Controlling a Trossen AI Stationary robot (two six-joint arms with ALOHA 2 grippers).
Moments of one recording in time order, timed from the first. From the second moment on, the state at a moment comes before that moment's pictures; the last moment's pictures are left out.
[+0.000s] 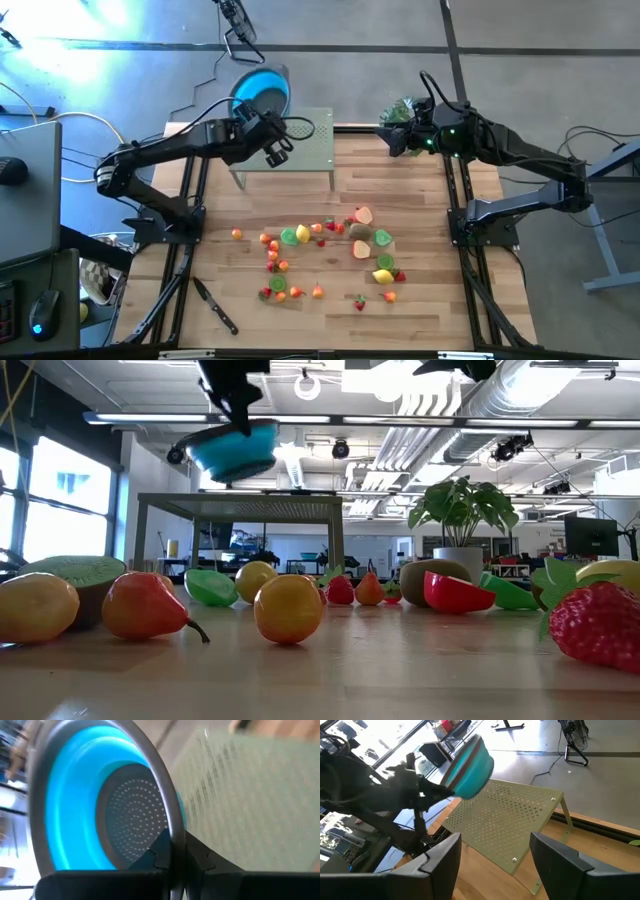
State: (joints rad) left arm 0.29 1.38 1.46 -0.92 -0.72 0.07; right arm -0.26 1.12 1.35 -0.59 0.25 0.71
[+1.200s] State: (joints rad) left arm 0.37 1.51 1.46 -1.09 -0.61 0.22; right arm -0.26 1.12 1.35 -0.59 0.26 0.70
